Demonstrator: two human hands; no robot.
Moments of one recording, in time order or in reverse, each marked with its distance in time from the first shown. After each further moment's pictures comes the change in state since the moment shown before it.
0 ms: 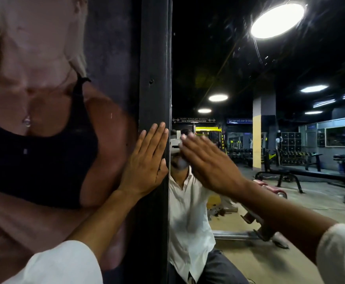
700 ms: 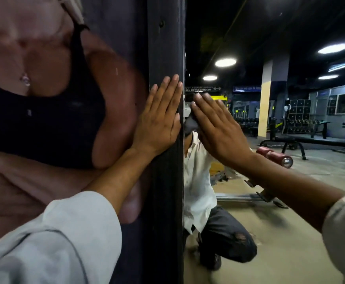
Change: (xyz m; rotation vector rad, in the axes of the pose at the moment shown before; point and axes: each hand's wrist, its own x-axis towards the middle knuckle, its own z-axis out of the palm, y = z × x) left_hand -0.001 0.001 -0.002 0.006 0.032 -0.019; right_hand -0.005 -0.040 0.018 0.044 0.151 0.161
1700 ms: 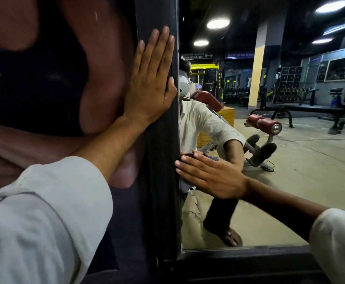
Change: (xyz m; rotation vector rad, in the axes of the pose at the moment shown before) left_hand -0.013 0.010 -0.003 0.090 -0.023 -0.062; right_hand -0.165 -0.070 0.033 -0.038 -0.376 -0.549
